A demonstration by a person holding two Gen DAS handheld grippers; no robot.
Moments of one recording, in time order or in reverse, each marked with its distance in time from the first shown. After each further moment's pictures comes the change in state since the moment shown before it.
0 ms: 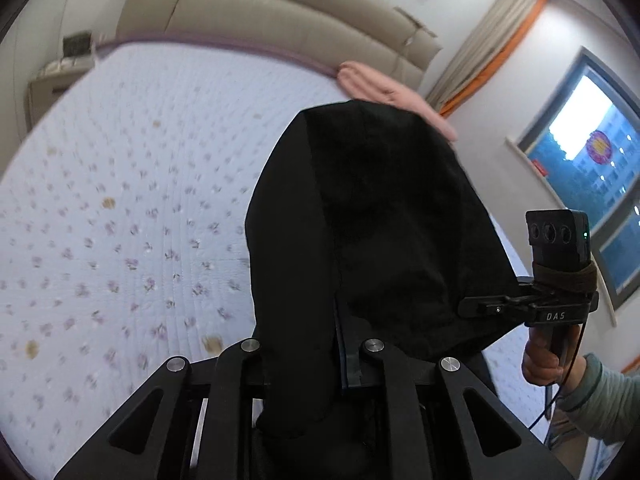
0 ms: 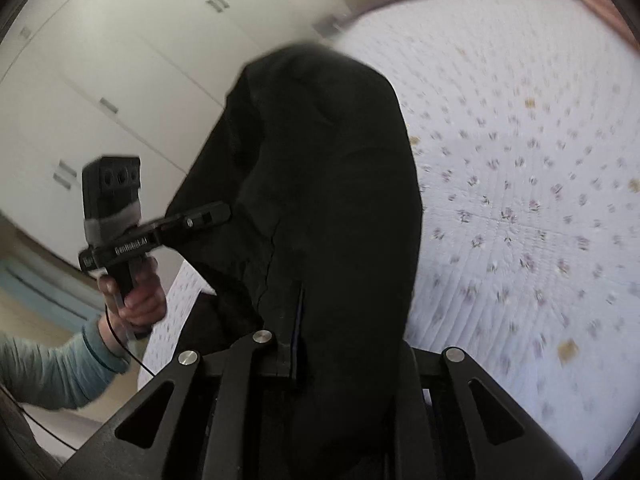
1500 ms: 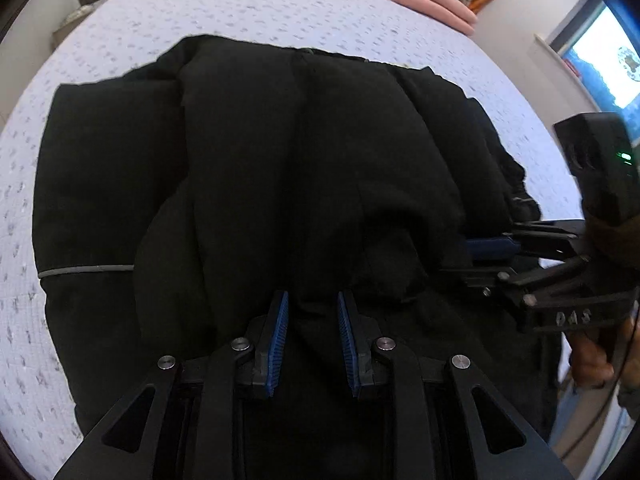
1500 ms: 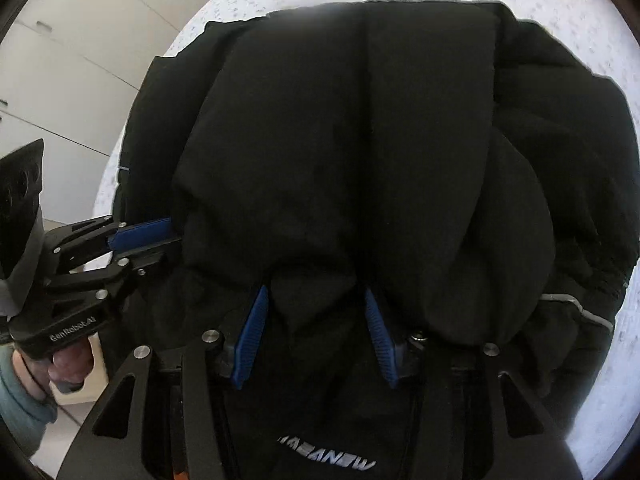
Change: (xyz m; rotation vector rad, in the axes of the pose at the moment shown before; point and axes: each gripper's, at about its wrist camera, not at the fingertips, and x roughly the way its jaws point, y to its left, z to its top) left arm -0.039 -0.095 -0.266 0.009 0.331 0.198; right arm -0.004 0.094 -0.285 0.128 0.286 -0.301
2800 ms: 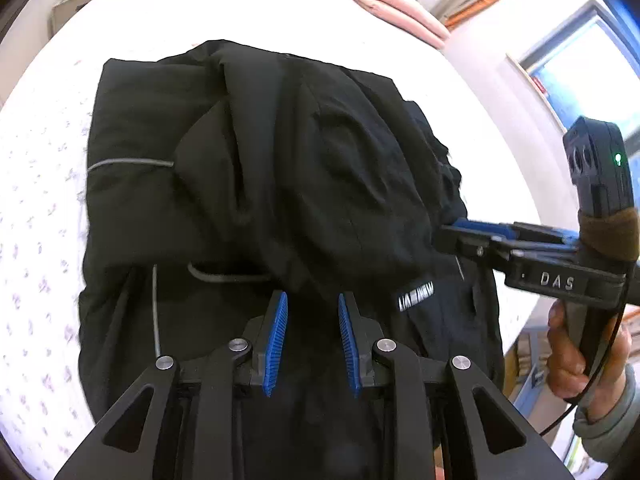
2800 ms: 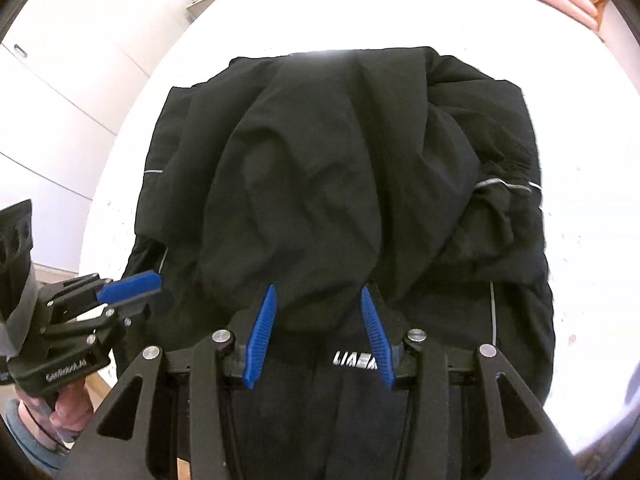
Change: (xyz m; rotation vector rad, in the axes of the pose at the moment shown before) left arm -0.102 0.012 -0.076 -0.030 0.003 -0.180; right arm -0.090 0.066 -0.059 0.158 -0.114 -0.191
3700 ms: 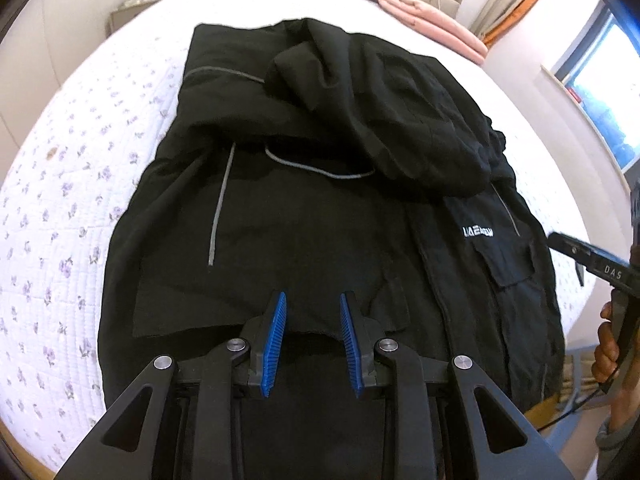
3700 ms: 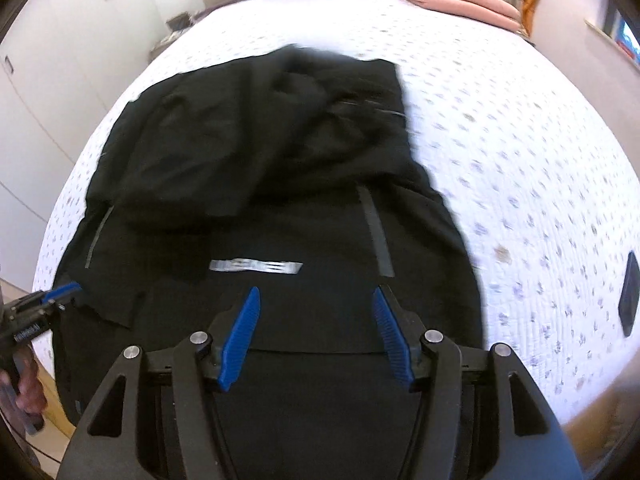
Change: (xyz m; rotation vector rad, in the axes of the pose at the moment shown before) left arm 0.005 0.027 -0.114 -0.058 -0.141 0.203; right arm -0.030 -0.095 -0.133 0.089 -0.218 -0.151
